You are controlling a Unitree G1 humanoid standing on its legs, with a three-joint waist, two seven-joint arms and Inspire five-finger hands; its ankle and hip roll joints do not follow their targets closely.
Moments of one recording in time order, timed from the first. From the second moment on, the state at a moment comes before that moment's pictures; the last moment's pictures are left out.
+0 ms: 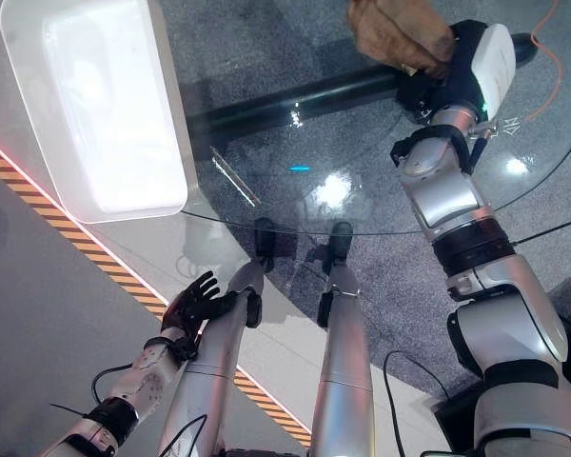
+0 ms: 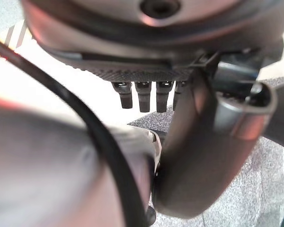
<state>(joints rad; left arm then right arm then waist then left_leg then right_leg) -0.27 0.31 -0.46 0.69 -0.81 -0.18 0.10 -1.11 -0.75 0.45 0.51 0.27 0.39 -0.73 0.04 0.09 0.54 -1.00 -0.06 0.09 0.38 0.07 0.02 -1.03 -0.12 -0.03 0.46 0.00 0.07</state>
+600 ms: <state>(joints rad) -0.27 0.33 -0.48 0.66 -0.82 -0.17 0.12 -1.03 -0.79 0.36 0.48 0.29 0.39 -0.77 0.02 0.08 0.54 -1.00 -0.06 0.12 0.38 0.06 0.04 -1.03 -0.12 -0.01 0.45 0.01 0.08</state>
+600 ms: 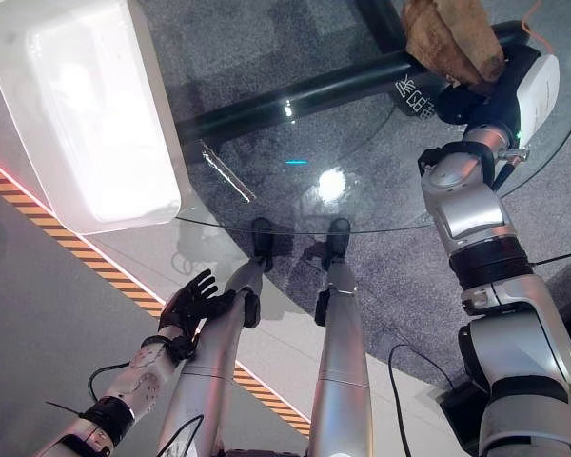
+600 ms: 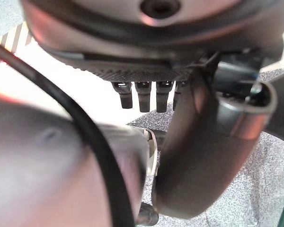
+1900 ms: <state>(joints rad) -0.26 0.28 -0.39 0.69 -0.80 -0.23 0.10 -0.92 -0.67 0.63 0.11 0.05 0.38 -0.18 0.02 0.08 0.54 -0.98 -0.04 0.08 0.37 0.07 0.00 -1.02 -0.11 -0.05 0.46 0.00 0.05</state>
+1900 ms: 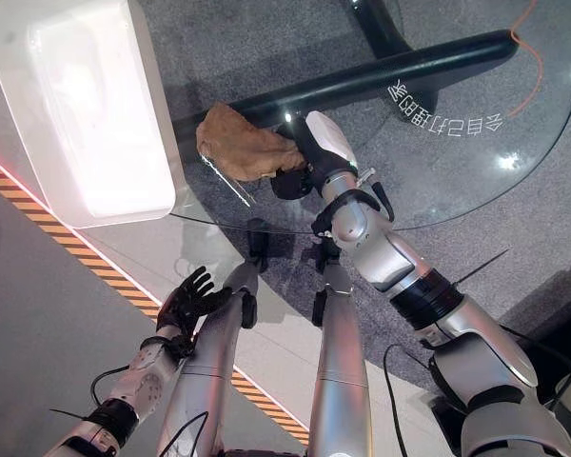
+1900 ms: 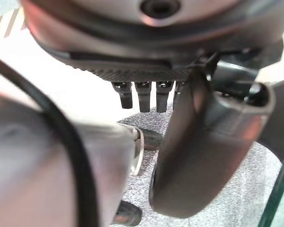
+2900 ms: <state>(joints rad) -0.06 0.33 -0.25 0.17 -1.00 -0.37 0.09 -0.44 -0.64 0.31 0.01 0.52 0.09 -0.23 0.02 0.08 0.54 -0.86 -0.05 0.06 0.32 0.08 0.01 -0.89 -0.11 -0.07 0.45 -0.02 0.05</state>
